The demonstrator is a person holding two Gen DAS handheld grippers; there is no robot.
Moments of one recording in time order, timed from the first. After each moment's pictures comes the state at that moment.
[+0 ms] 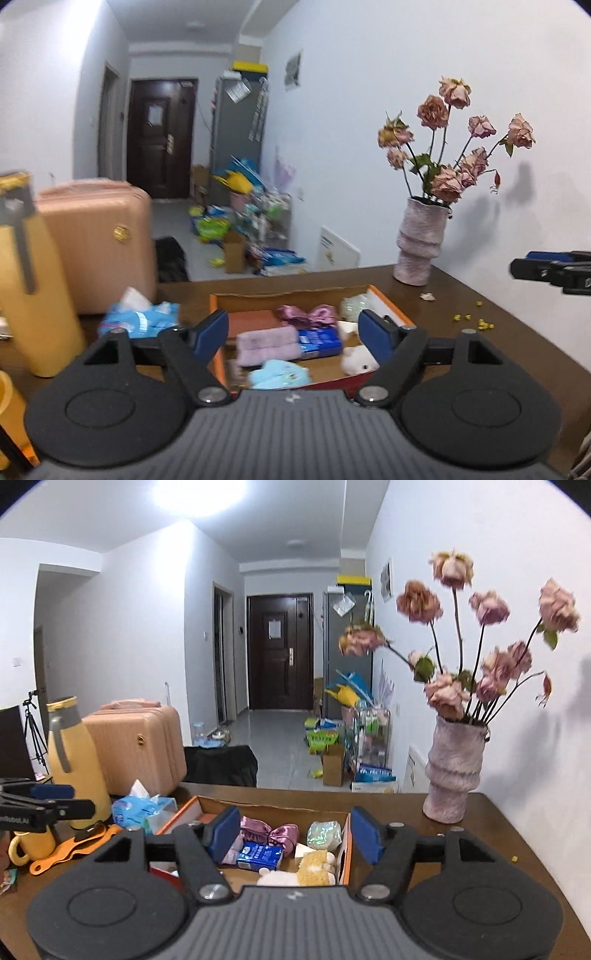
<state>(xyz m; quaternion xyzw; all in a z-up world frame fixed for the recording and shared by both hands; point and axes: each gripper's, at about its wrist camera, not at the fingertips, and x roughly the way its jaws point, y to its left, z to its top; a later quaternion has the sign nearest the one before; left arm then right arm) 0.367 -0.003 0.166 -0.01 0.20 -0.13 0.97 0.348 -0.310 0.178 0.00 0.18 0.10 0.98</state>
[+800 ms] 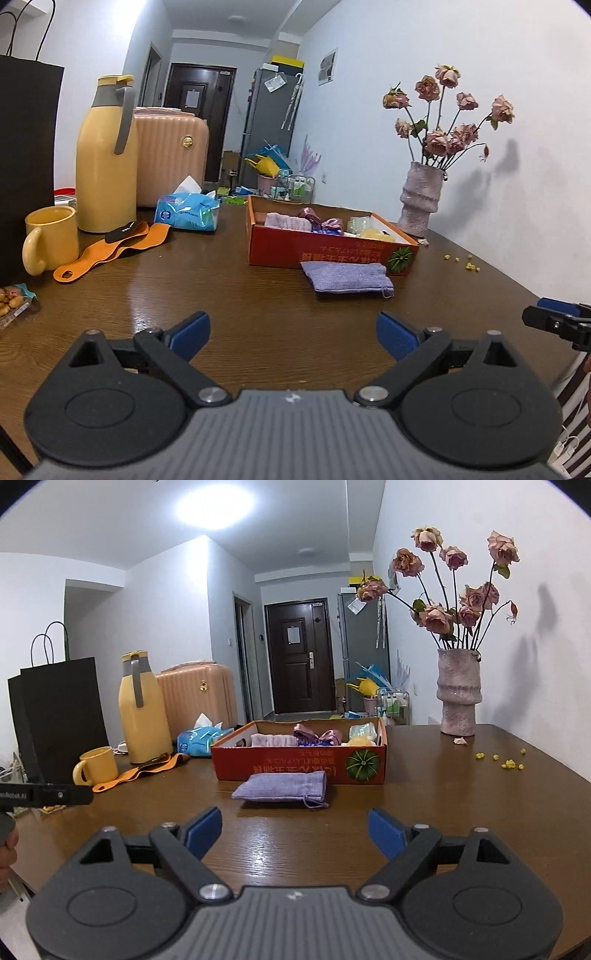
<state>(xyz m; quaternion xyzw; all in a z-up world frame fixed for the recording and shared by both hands) 0.167 0.038 0.044 -0.06 0.22 -0.10 0.97 0.140 -0.294 0.025 0.04 0.17 0.13 0.98</state>
